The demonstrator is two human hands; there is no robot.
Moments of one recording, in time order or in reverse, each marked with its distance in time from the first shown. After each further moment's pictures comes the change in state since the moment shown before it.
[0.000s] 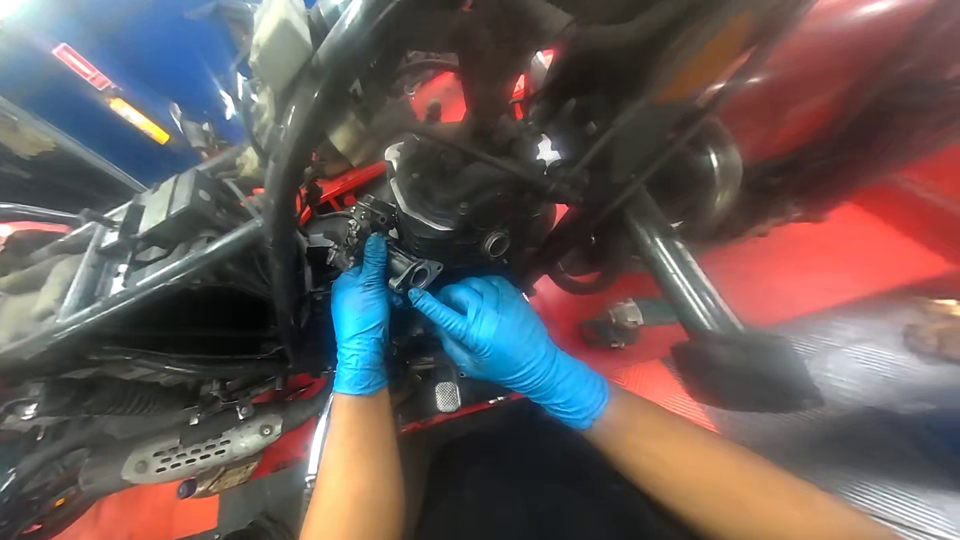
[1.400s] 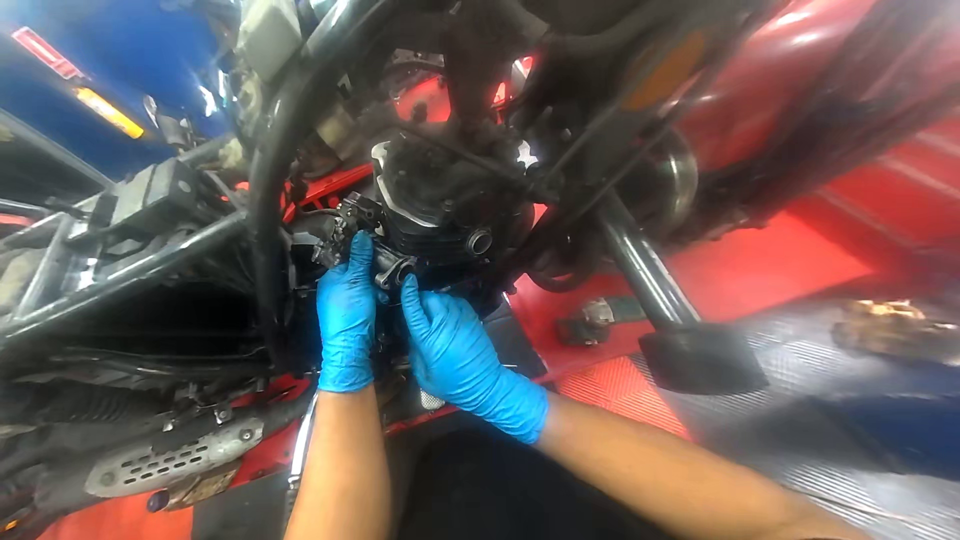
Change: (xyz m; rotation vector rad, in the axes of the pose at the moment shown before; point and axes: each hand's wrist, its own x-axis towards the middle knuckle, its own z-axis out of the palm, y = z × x) left_hand -0.001 -0.001 -0.002 0.048 0.009 -0.017; right_hand -0.001 -0.048 0.023 -0.038 -0.026 0.259
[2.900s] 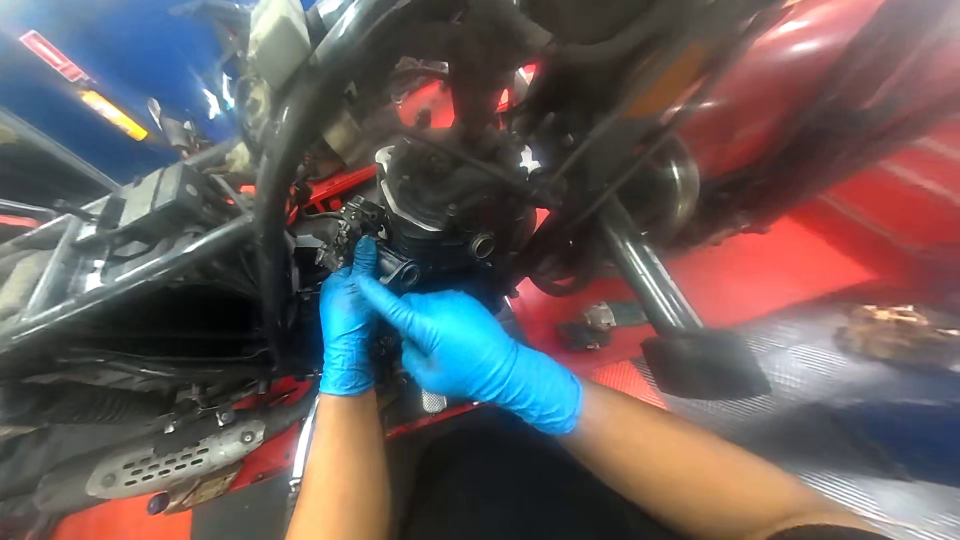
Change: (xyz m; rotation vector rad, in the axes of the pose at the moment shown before) left_hand 0.001 -0.003 -0.007 0.012 -0.051 0.025; right_hand 0.039 -0.001 -0.050 0.303 -0.156 -0.167
